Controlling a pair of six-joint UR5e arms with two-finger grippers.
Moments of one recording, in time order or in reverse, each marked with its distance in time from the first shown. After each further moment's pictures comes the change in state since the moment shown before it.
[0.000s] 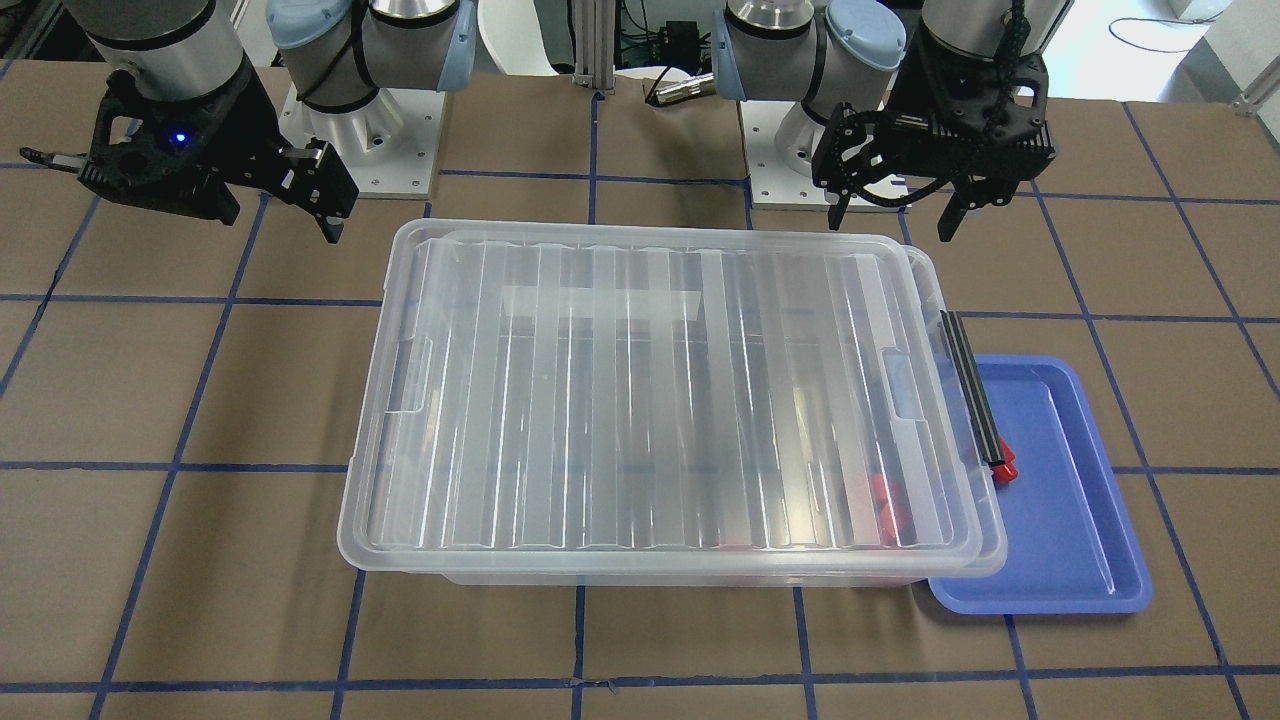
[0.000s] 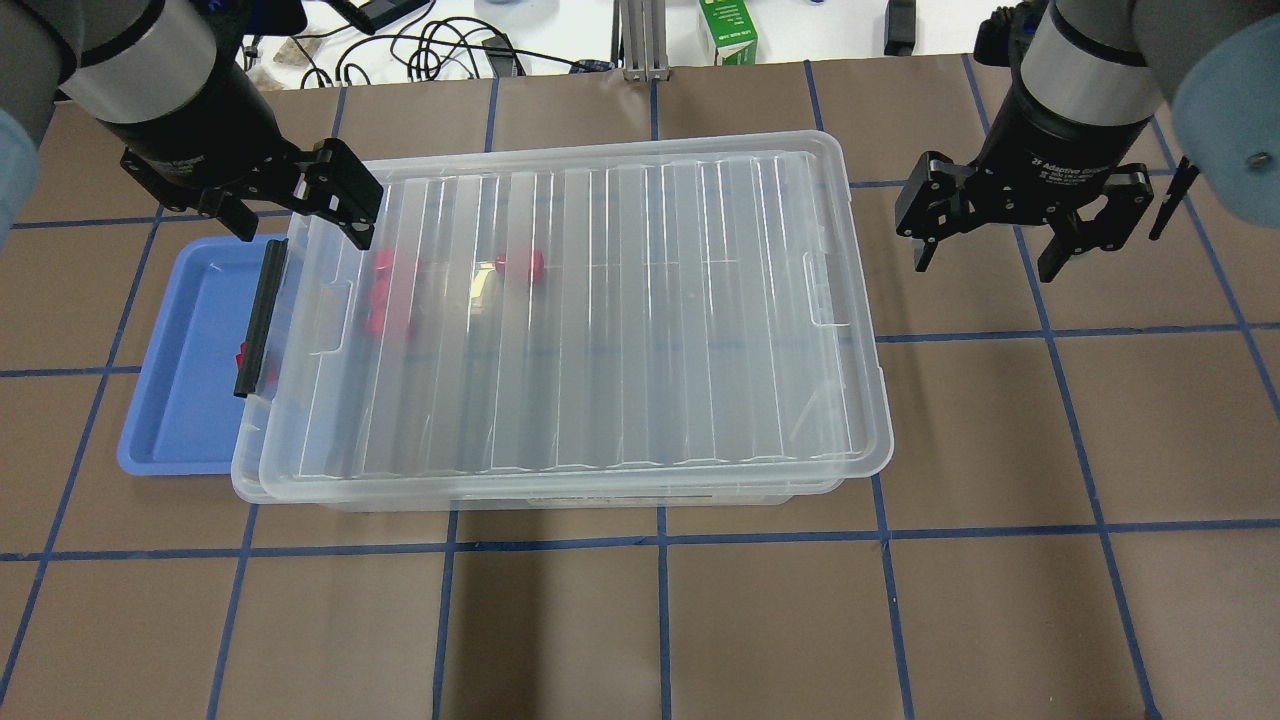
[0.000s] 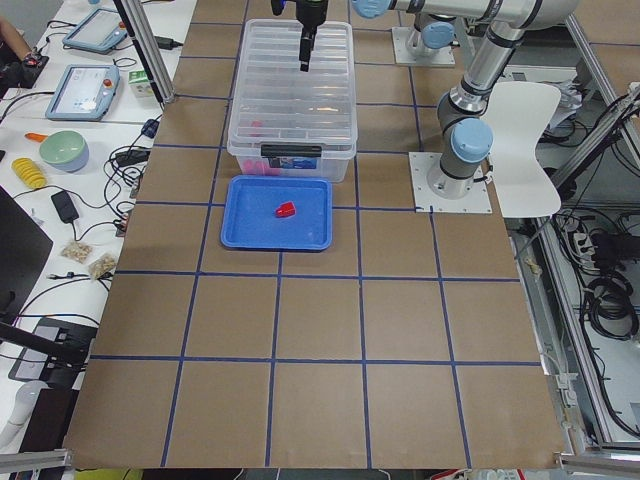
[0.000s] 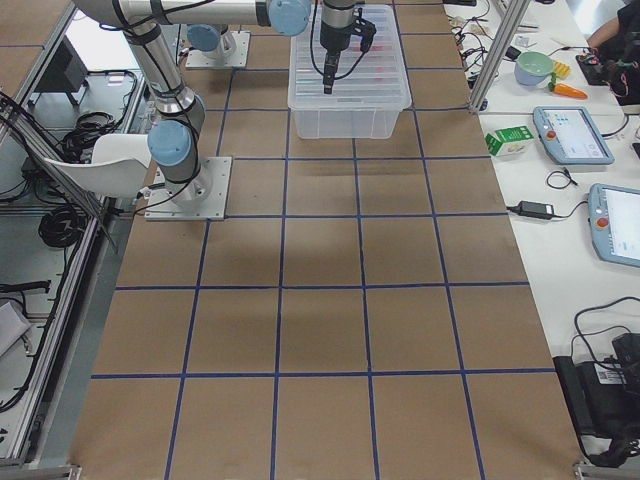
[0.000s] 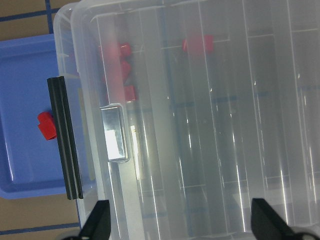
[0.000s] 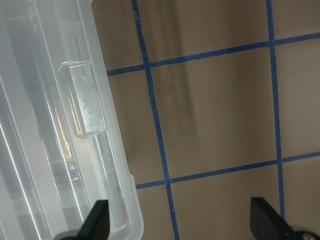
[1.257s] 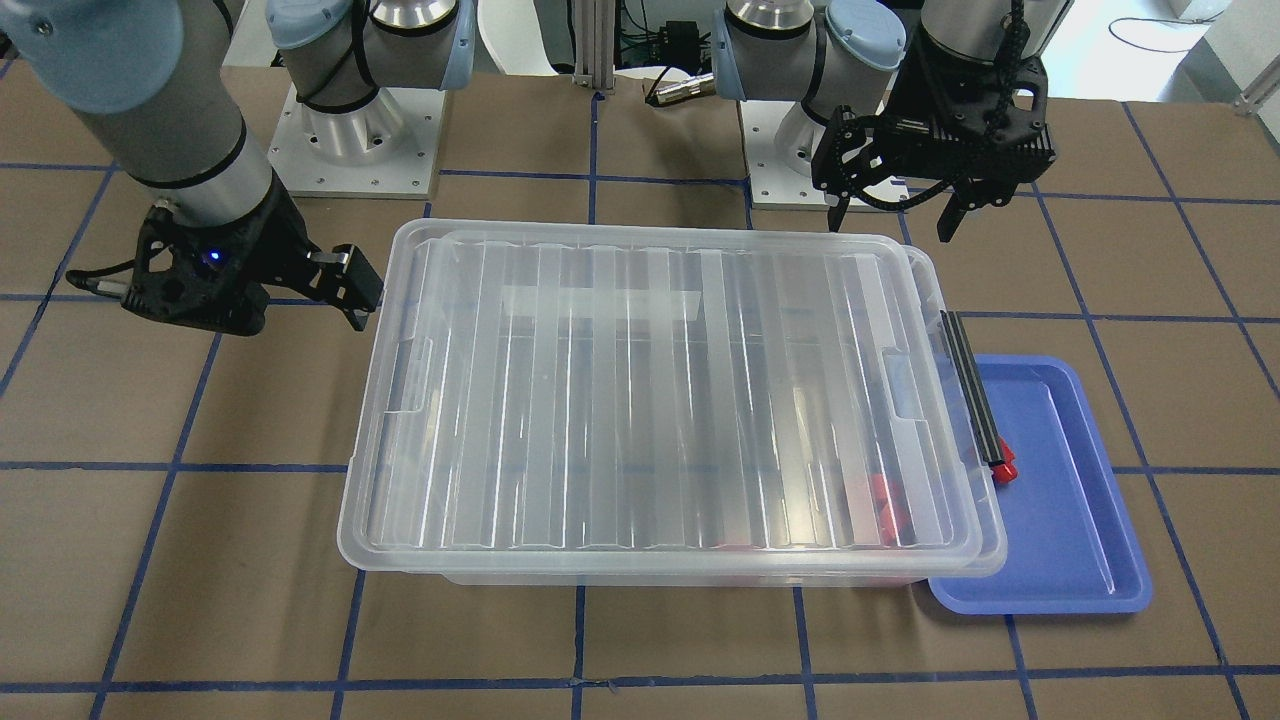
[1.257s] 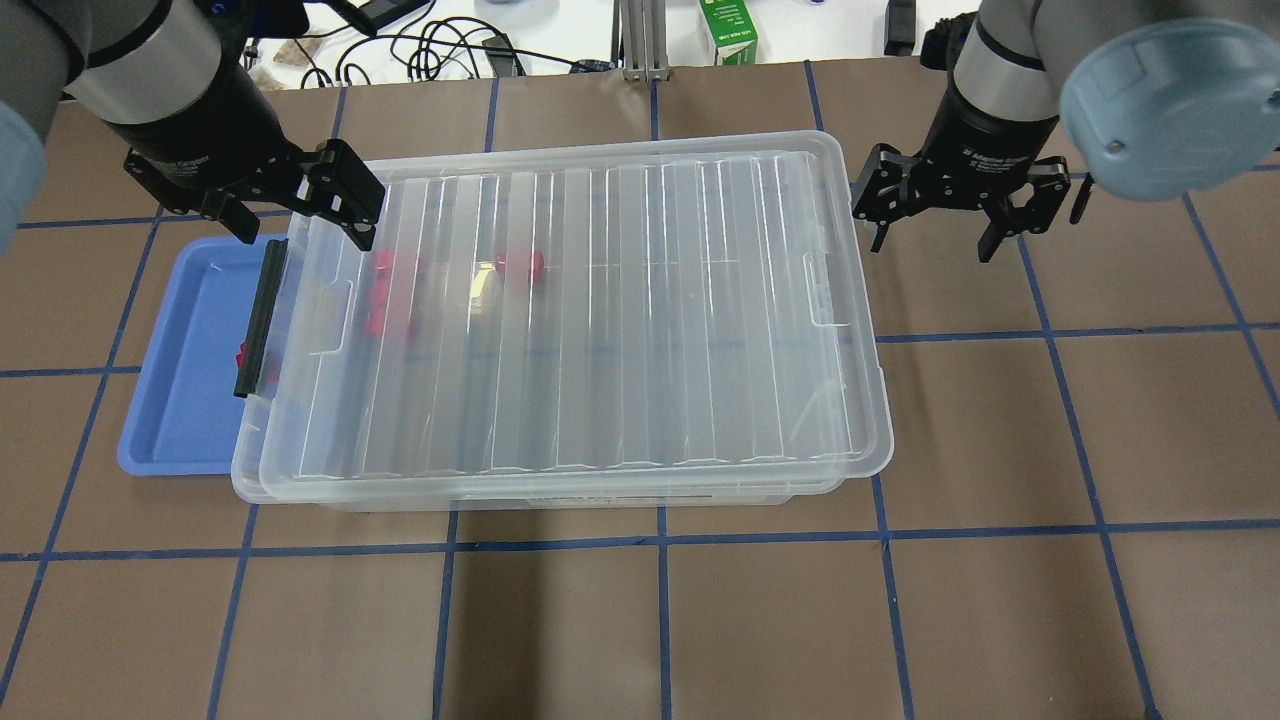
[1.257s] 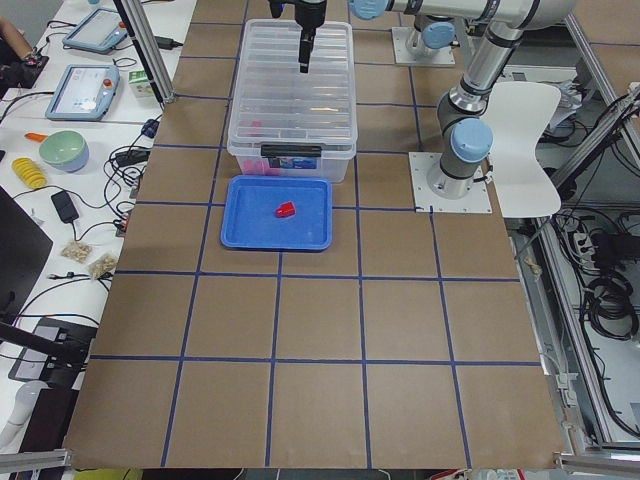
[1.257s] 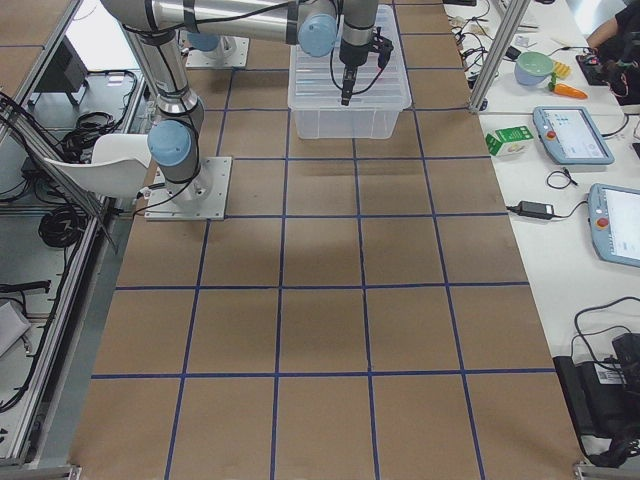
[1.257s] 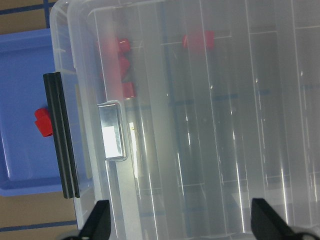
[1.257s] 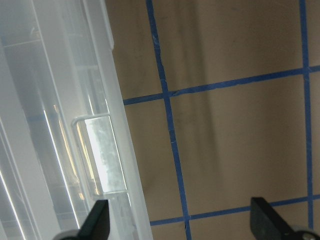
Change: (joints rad) left arm 0.000 -0.001 0.002 -0.004 0.002 -0.013; right arm 0.029 0.159 -0.010 -0.155 0.034 0.013
